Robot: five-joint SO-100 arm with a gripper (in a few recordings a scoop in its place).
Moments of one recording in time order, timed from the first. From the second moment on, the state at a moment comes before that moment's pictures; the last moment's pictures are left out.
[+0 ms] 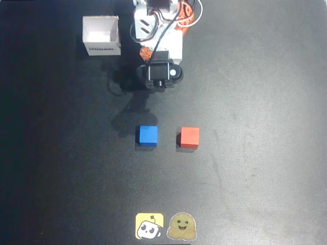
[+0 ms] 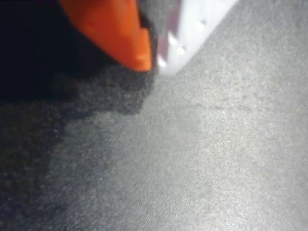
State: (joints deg) arm 2.9 182.9 169.5 77.1 90.4
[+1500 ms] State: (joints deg) arm -2.7 170.5 152.8 79.4 92.8
